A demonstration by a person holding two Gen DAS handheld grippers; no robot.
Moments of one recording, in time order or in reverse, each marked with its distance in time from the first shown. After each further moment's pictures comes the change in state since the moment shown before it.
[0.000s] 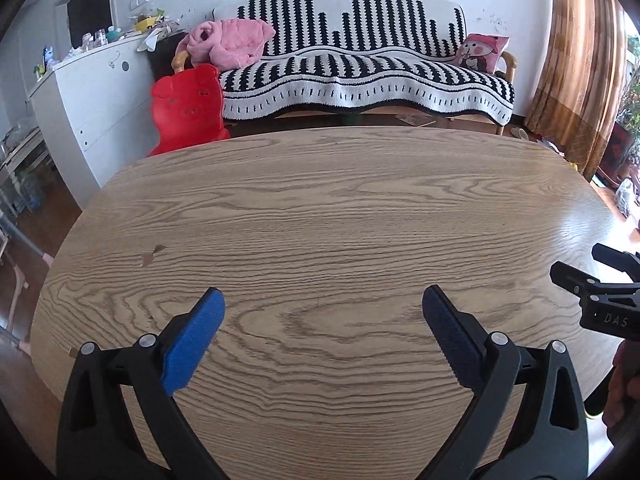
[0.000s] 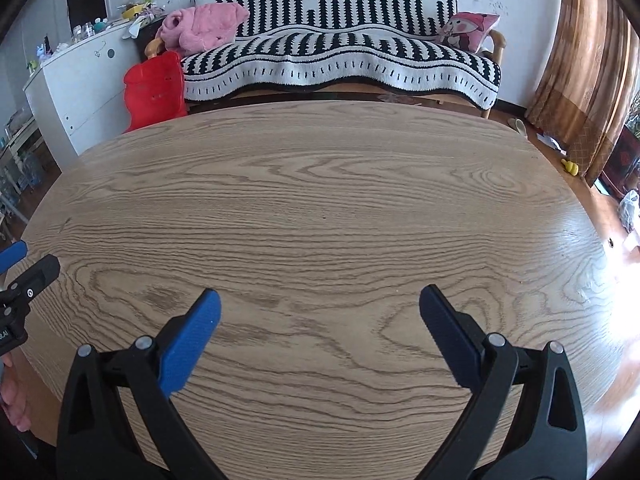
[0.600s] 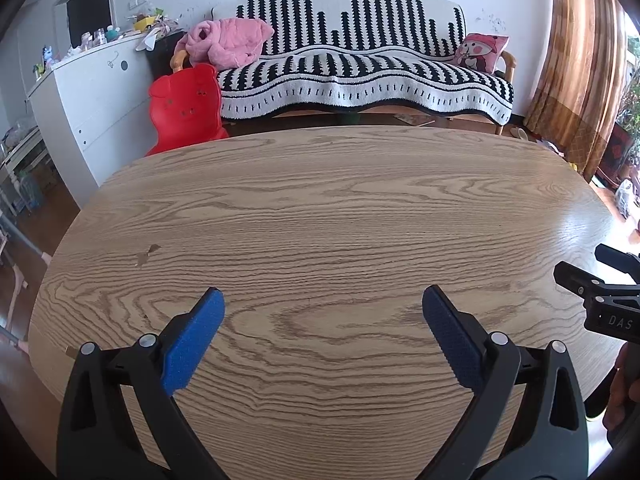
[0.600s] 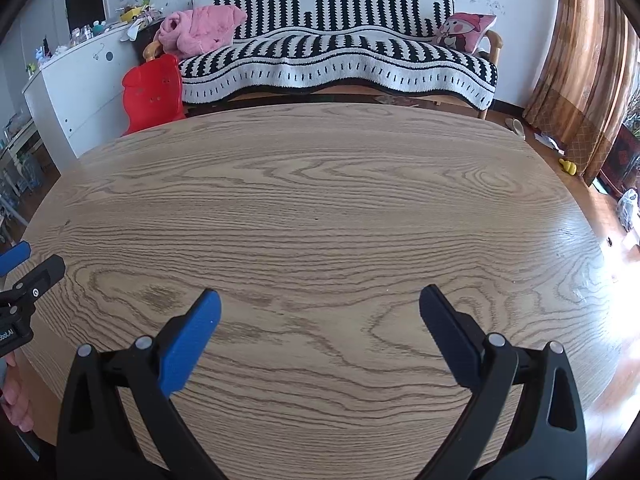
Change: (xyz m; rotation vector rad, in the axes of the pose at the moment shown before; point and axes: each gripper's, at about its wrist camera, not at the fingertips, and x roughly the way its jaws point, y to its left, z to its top) left arm 0.001 -0.008 0.005 0.001 0.004 -0.001; right arm -0.003 -0.005 -0.002 0.009 -0.009 -0.004
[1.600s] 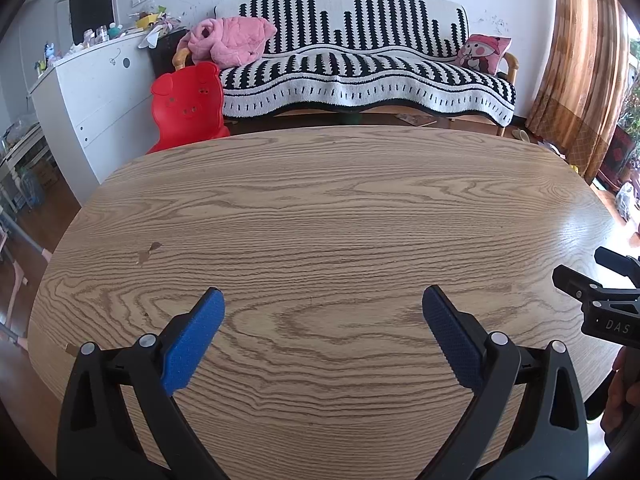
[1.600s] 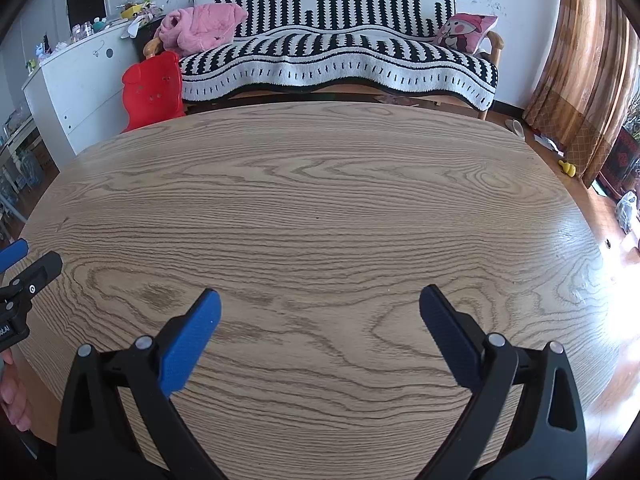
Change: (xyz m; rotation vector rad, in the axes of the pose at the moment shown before) left arm 0.004 0.004 0.000 -0.008 0.000 -0.002; right arm -0.002 0.002 0.000 -0.008 0.004 -0.004
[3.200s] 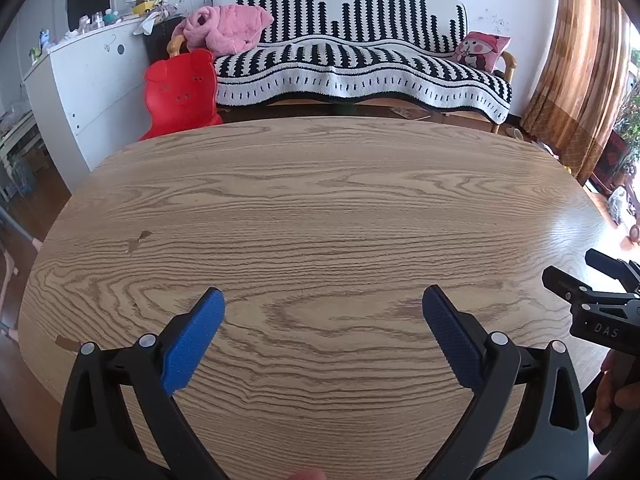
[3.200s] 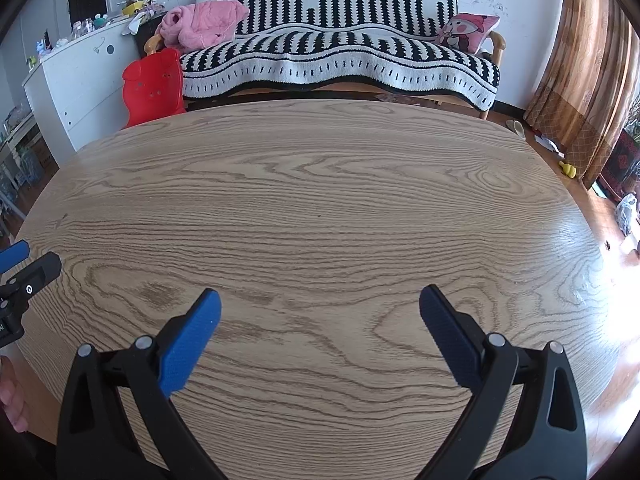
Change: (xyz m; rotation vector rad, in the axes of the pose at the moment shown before) left arm 0.006 0.002 -0.004 -0.020 0.038 -0.042; right arm -0.001 0.000 -0.003 -0.008 0.004 -0.002
